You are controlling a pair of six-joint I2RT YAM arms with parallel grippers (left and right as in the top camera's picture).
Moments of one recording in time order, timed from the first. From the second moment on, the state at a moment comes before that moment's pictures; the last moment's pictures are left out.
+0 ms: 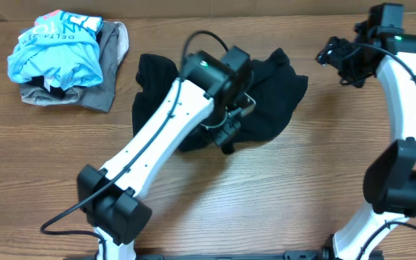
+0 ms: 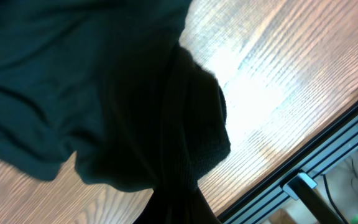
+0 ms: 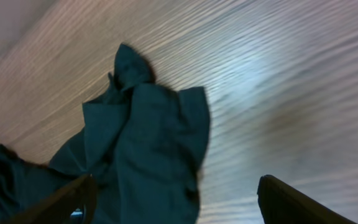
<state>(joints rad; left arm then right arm) -0.65 1.95 1.99 -1.60 0.12 0.16 -0.14 1.96 1.79 -0.96 -0.25 0.38</state>
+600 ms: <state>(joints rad) -0.60 1.90 2.07 -1.60 0.02 0.12 0.01 2.25 1.79 -0.79 -0.10 0.50</state>
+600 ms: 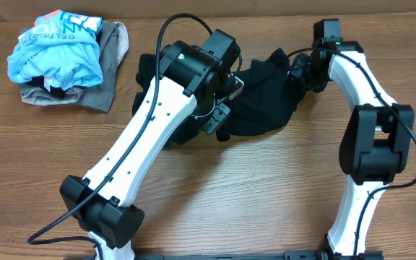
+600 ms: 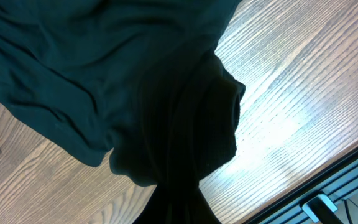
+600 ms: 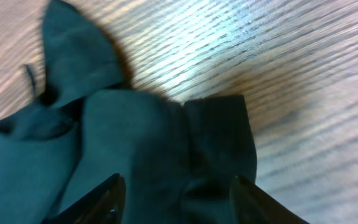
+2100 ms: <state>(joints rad) -0.52 1.90 2.07 -1.55 -0.14 -0.04 -0.08 2.16 1.79 -0.92 -0.18 0.49</state>
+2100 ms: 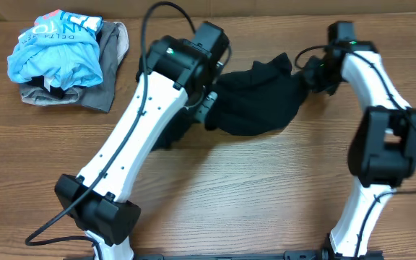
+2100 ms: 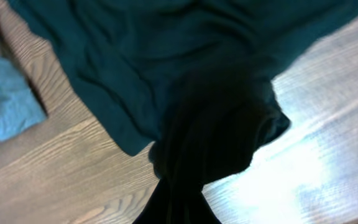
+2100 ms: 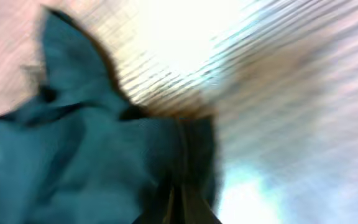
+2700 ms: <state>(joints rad) -0.28 1.90 2.25 -1.54 -0.15 -0.08 -0.28 1.71 1.79 -1.09 -0.25 0.41</state>
